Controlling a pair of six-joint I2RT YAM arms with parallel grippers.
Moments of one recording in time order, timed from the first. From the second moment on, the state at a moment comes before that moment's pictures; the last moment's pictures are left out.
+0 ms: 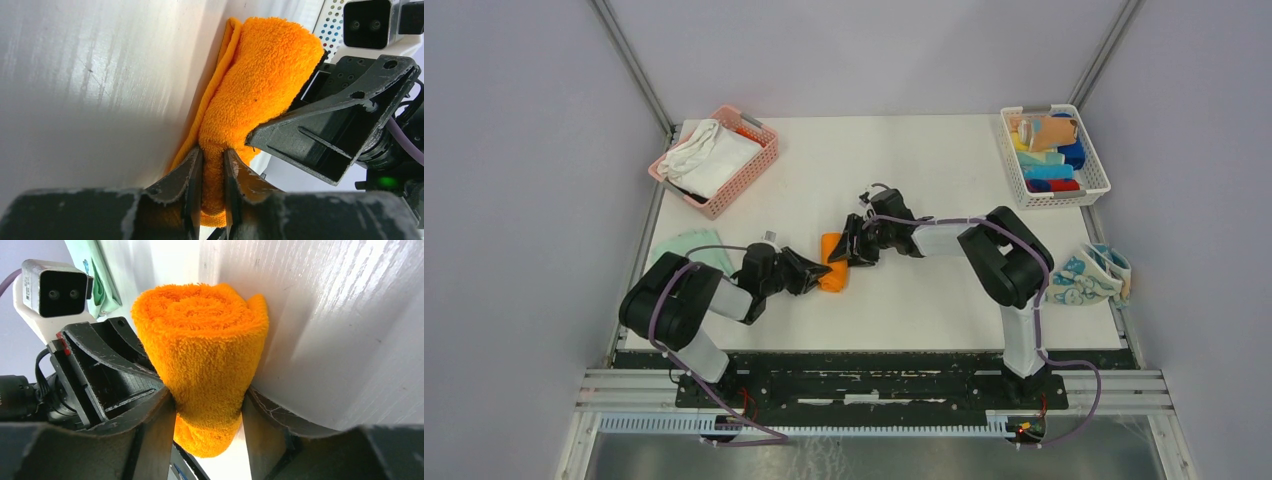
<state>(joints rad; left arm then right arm) -0.37 1.63 0.27 0.80 0.35 -1.27 0.65 2.03 1.12 0.15 -0.54 0.87</state>
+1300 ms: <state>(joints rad) -0.36 0.89 0.94 -0.45 -0.35 -0.39 -0.06 1.77 1.51 -0.61 -0.16 0.58</state>
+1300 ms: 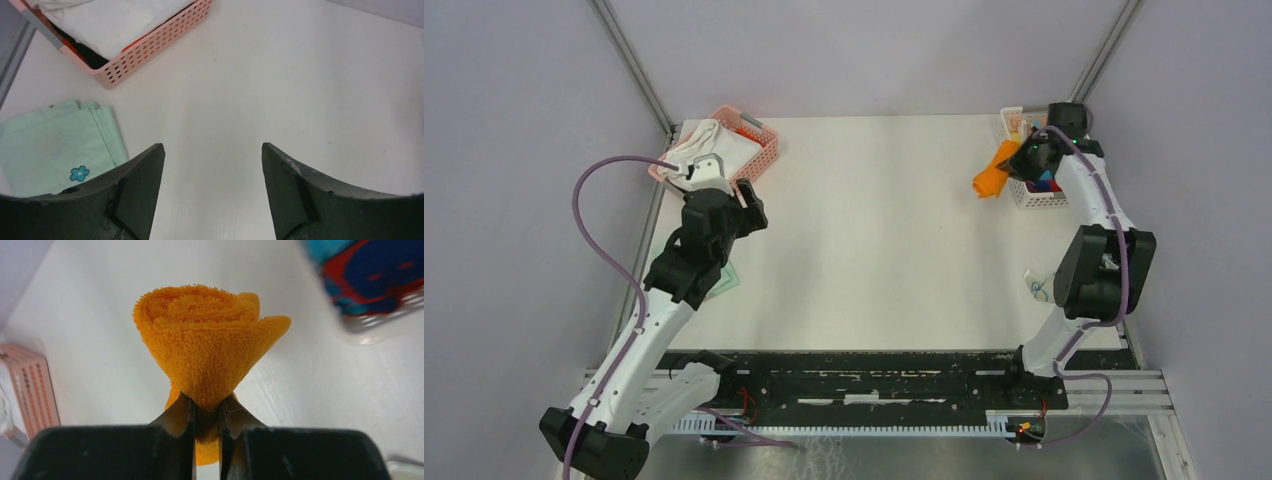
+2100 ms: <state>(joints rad) -0.36 0.94 0.85 -0.42 -0.47 -0.31 -0.39 2.14 1.92 -0.48 -0.07 0.83</state>
